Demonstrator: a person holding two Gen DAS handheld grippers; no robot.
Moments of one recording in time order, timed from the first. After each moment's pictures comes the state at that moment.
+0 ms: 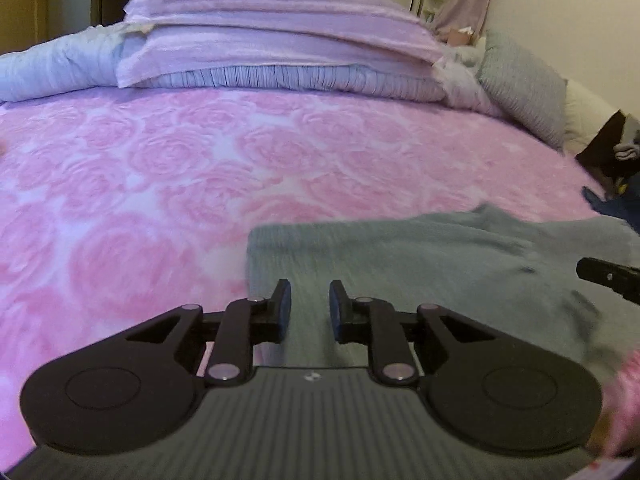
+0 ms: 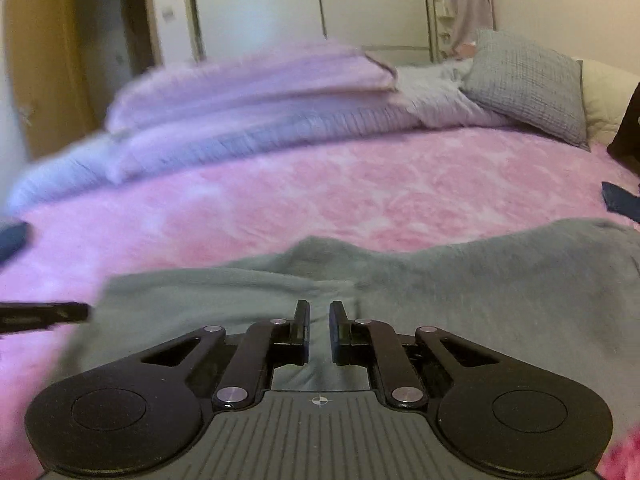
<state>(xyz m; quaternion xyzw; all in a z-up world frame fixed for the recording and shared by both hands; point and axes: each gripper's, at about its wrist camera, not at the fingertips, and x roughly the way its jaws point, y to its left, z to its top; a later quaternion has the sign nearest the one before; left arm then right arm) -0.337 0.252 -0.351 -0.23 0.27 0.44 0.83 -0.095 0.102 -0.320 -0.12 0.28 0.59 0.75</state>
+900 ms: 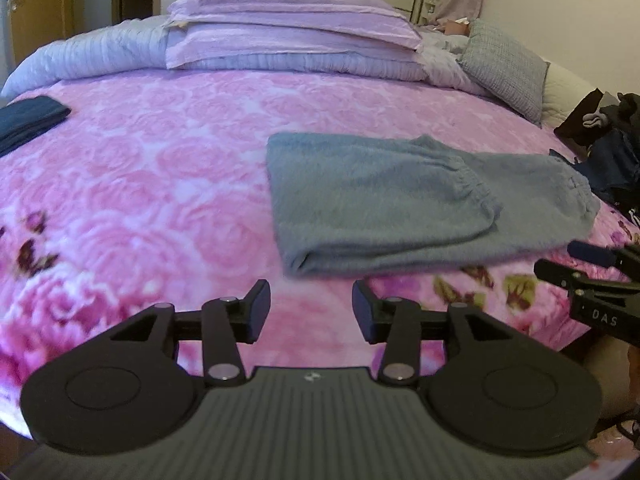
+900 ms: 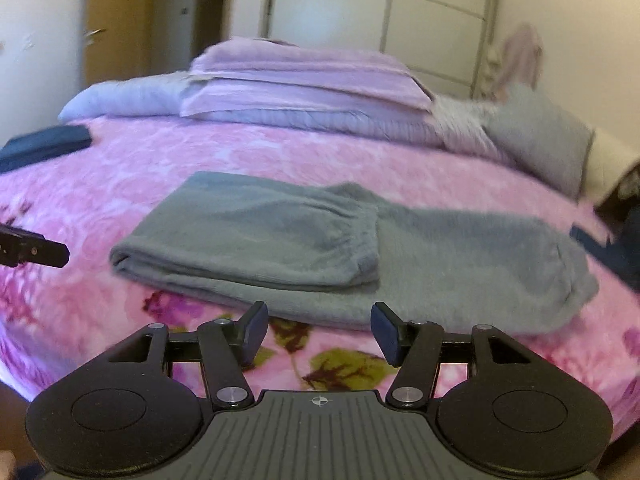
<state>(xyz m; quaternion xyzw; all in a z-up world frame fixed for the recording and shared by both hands) -0.417 0.075 -0.314 -0.24 0.29 0.46 0.81 -0.202 -0.020 -0.301 -0.24 0.19 0.62 0.73</state>
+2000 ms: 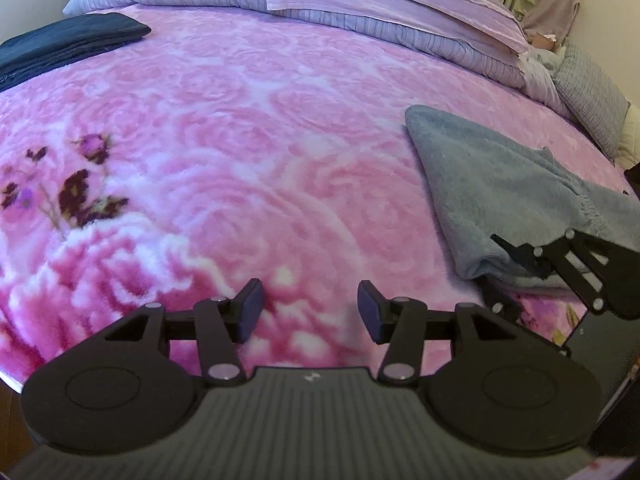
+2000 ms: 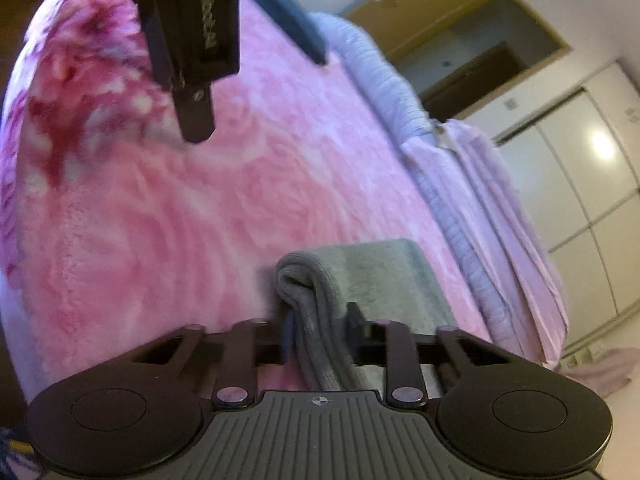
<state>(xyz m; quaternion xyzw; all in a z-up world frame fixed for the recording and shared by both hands) -0.489 0.156 -0.369 -0.32 0.29 0.52 0.74 -0.363 0.112 -0.437 -0.47 -0.16 0.69 0.53</state>
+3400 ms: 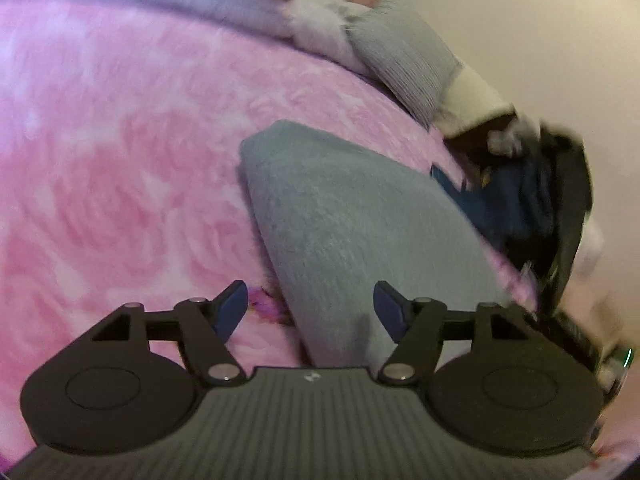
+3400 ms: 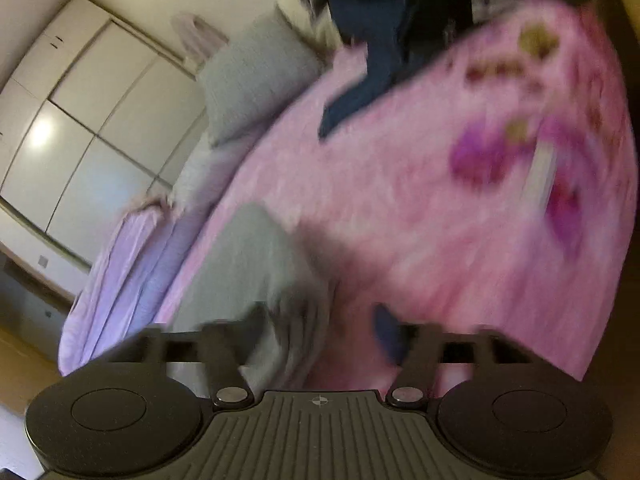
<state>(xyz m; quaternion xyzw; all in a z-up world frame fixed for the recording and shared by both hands) -0.157 0.184 -0.351 -0.42 0.24 0.25 0.84 0.187 -0.087 -0.355 0.24 0.43 0.40 0.77</state>
